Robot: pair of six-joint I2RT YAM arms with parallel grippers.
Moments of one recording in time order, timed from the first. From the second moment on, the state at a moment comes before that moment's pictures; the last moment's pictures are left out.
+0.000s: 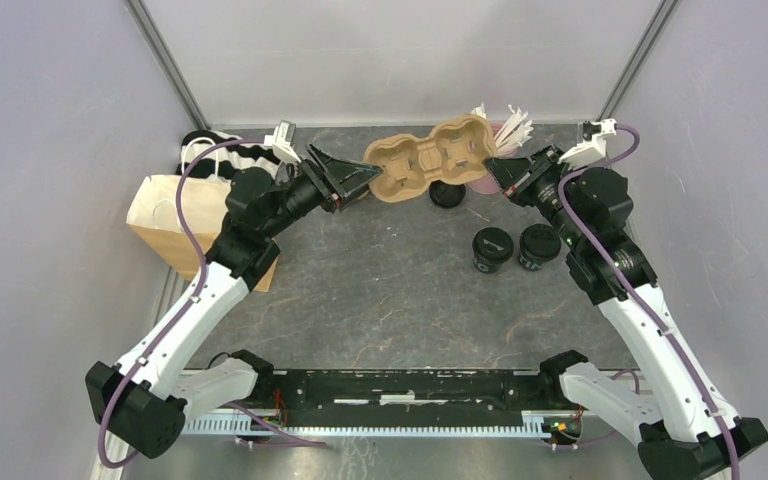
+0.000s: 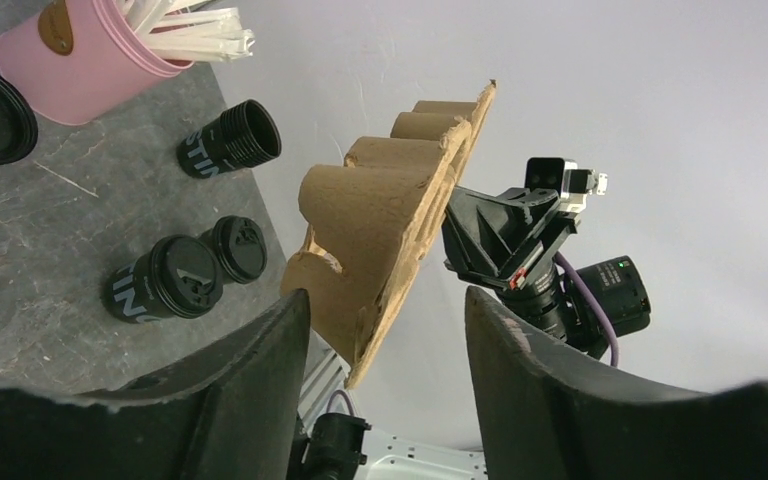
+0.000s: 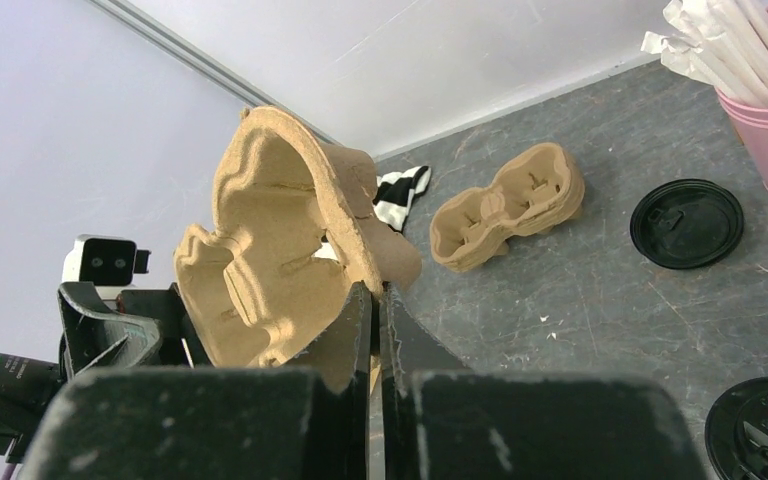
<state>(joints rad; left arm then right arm) -0.47 1.05 0.99 0.15 0.40 -1.17 0.37 0.91 1.10 -0.20 -0.05 0.81</state>
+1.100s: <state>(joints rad) -0.42 1.07 1.10 -0.13 0.49 -0.97 0.29 1.01 1.26 -0.40 -0.41 0.36</state>
